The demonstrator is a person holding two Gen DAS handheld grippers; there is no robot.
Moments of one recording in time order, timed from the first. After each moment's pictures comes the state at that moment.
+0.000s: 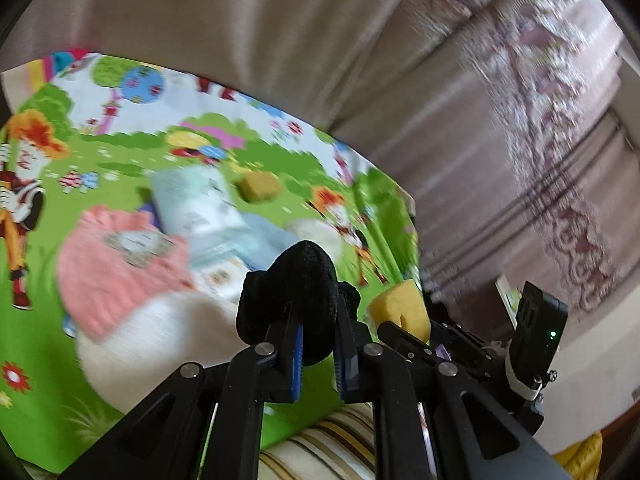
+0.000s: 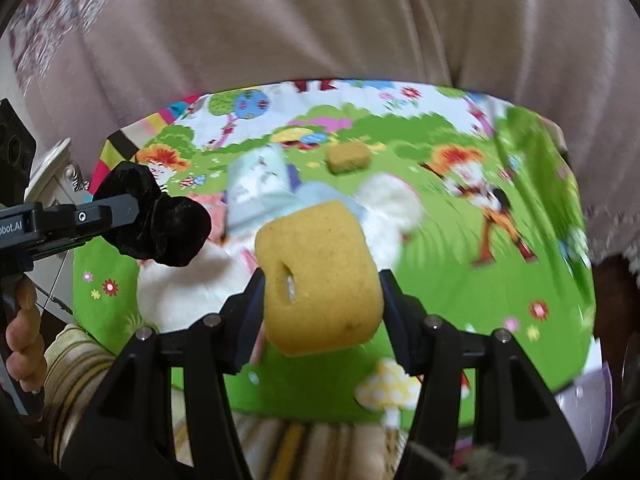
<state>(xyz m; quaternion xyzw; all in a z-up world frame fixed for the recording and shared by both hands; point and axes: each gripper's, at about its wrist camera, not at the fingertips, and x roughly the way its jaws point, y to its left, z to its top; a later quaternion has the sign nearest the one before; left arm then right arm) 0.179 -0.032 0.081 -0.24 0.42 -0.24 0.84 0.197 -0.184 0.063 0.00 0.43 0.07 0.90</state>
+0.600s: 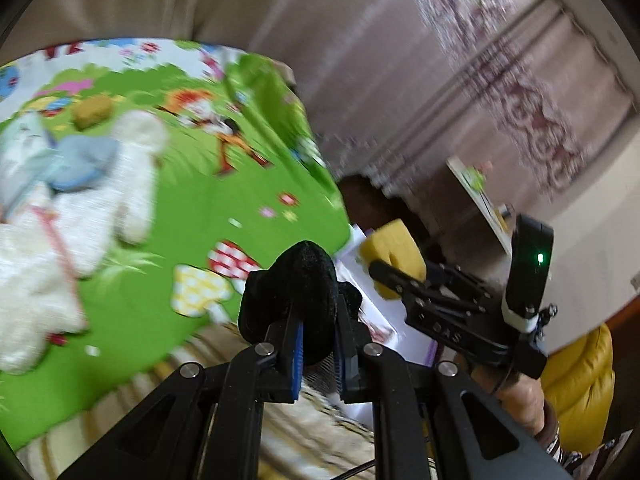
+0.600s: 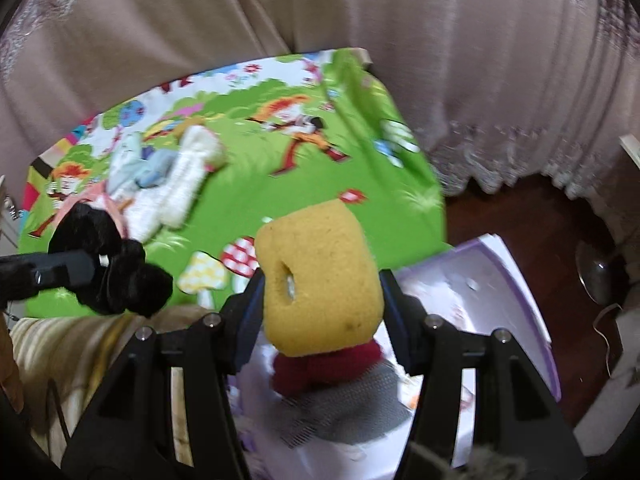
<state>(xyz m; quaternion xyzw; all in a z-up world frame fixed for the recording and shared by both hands) 0.112 -0.226 0.064 -0.11 0.49 -0.38 0.77 0.074 -0.339 0.060 0.04 0.45 -0.11 0.89</state>
